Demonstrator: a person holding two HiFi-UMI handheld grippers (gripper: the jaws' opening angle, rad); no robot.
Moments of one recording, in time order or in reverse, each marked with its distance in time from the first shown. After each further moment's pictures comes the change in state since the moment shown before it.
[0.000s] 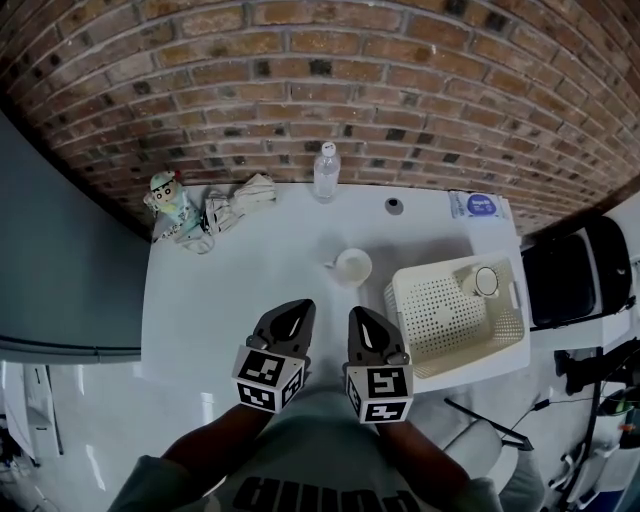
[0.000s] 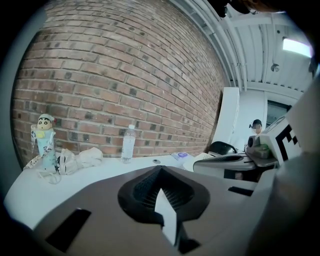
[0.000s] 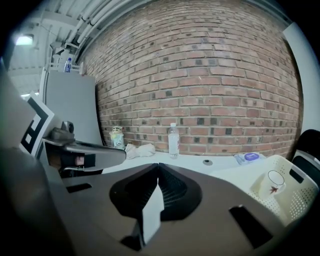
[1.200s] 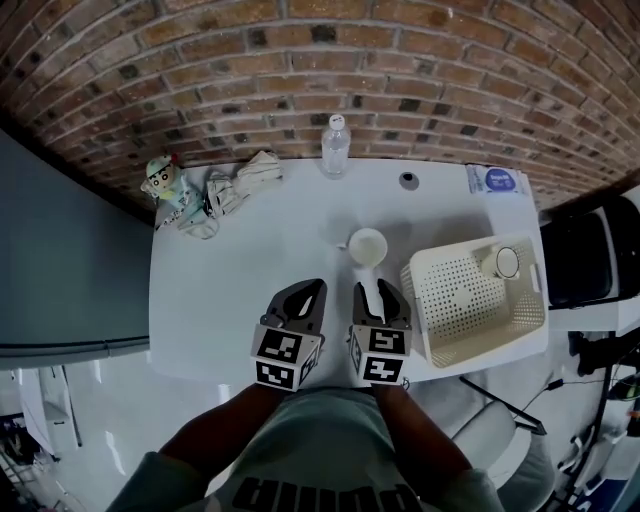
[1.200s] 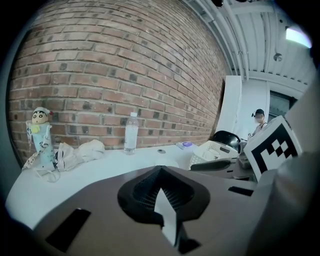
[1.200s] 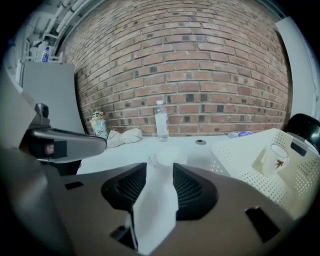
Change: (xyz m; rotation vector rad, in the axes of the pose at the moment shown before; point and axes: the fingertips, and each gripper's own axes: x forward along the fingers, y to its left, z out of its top) left arm 0.032 0.025 -0.035 0.047 0.098 0.026; right arm 0.061 -0.027 -0.065 0.096 0.132 -0.133
